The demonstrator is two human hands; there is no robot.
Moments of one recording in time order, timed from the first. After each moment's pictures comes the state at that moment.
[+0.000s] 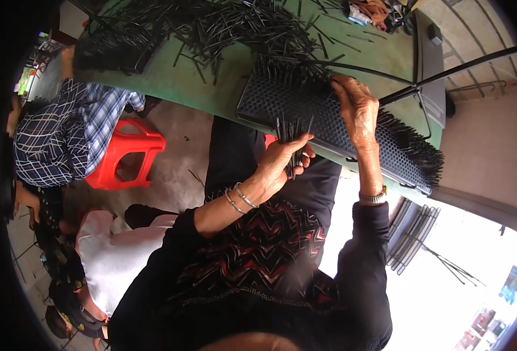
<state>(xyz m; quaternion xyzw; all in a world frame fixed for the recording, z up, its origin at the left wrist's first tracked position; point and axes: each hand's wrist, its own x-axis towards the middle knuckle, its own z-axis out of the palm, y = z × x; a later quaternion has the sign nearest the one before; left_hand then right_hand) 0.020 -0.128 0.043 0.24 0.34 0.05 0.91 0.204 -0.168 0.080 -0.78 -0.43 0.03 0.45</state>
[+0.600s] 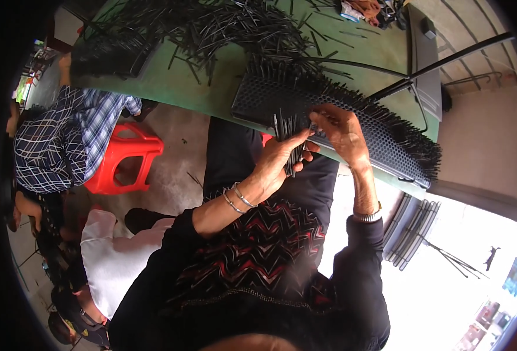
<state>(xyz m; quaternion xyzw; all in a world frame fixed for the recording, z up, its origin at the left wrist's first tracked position) 0.023 -0.133 0.051 0.27 0.32 0.08 0.90 0.172 -0.204 0.080 -0.77 -0.39 0.24 0.45</state>
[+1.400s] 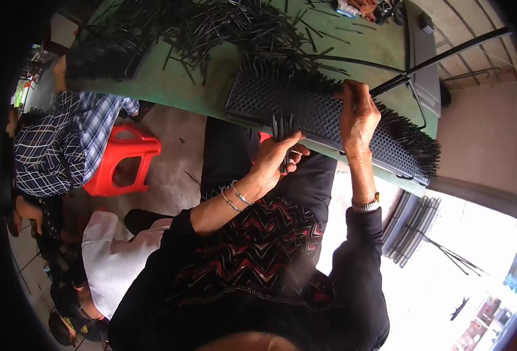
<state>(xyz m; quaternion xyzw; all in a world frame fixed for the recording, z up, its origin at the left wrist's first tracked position) 0.029 -0.137 0.030 0.28 0.38 0.05 0.88 0.193 -0.197 0.075 -0.82 -0.37 -0.10 0.44</state>
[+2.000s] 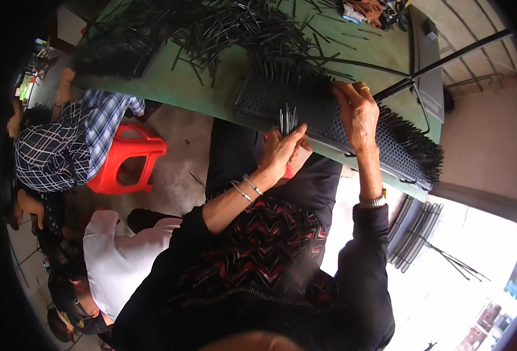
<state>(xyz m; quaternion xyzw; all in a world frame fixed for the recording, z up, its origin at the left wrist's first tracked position) 0.045 -0.126 0.006 0.41 0.39 0.14 0.81 0.209 -0.186 0.072 -0.81 -0.48 -0.10 0.31</state>
